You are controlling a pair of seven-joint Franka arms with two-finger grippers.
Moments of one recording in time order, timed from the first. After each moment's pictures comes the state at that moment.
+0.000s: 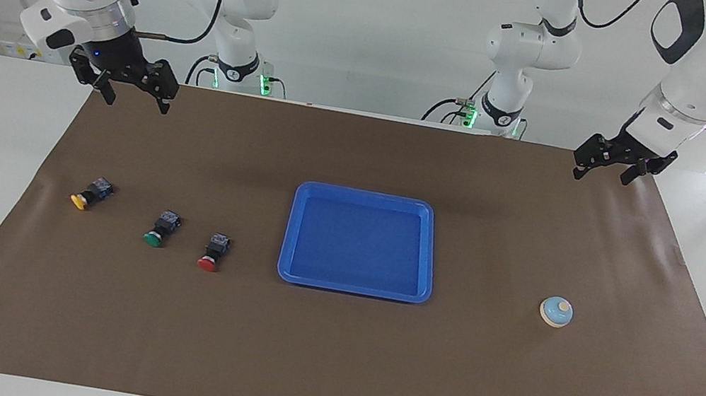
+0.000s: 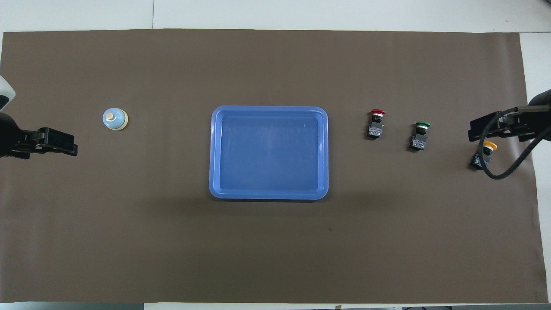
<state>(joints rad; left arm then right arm) -0.01 -0.08 -0.05 -1.73 -0.02 1.59 -0.04 -0.05 -0.01 0.04 -1.62 -0.01 1.55 0.03</state>
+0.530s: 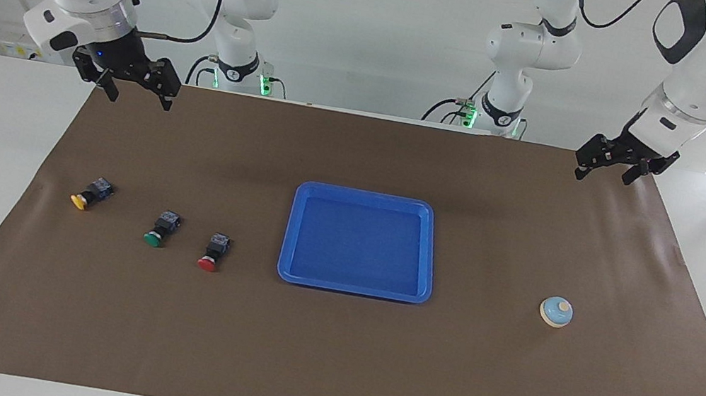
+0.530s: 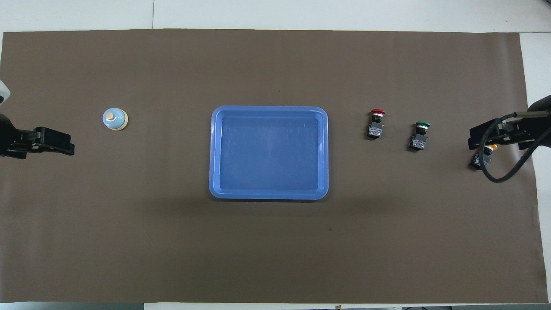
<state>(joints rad) -0.01 -0.08 -0.04 -1.73 -0.02 1.59 -0.04 -0.05 -0.01 0.04 -1.62 -0.01 1.50 0.03</state>
